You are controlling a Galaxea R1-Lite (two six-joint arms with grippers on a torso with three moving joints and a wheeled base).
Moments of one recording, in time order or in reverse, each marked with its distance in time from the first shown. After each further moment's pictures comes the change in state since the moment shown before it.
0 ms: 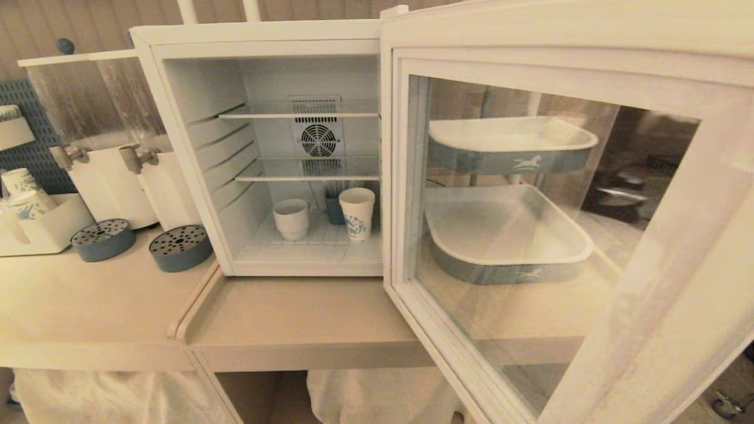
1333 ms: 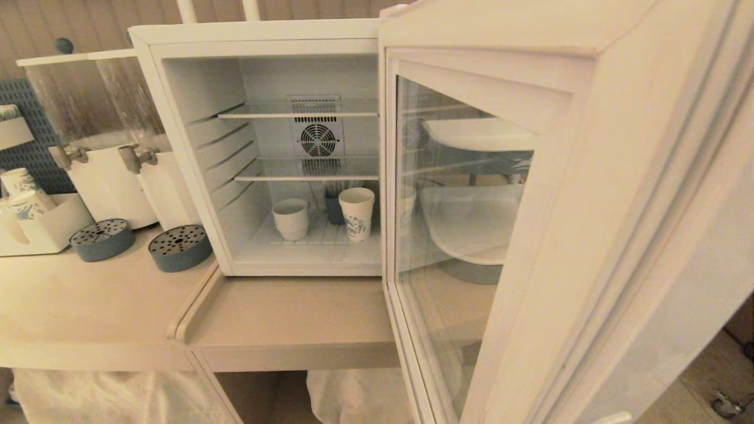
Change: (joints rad) left arm 0.000 0.000 0.000 0.000 0.000 -0.001; right arm 0.367 0.177 0.322 -0.115 -0.744 -0.669
